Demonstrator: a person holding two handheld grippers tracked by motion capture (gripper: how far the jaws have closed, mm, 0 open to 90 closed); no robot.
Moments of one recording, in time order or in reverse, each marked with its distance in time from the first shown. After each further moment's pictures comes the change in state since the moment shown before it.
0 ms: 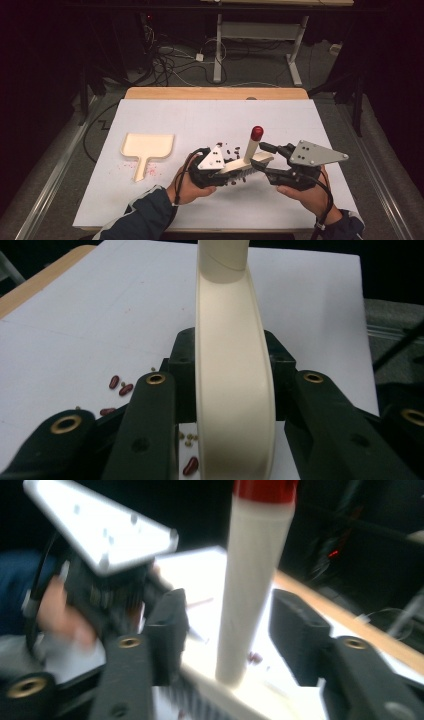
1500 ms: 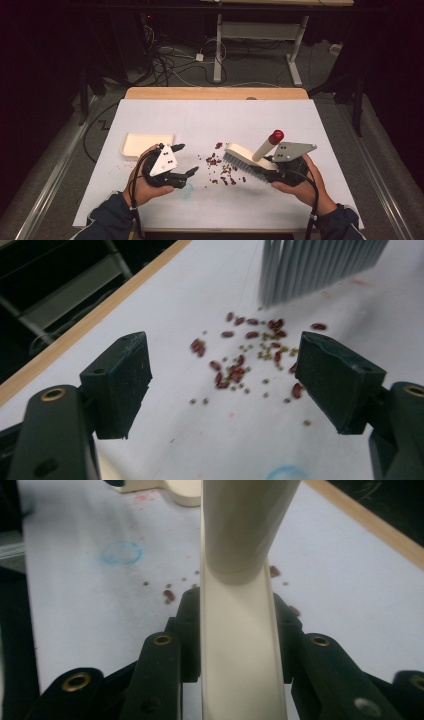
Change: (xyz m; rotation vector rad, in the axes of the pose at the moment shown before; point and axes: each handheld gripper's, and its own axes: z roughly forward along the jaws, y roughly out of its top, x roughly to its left) left arm 0.019 -0.061 -0.081 0.011 0.350 -0.001; right arm -0.022 -0.033 0.032 0.319 0.038 -0.029
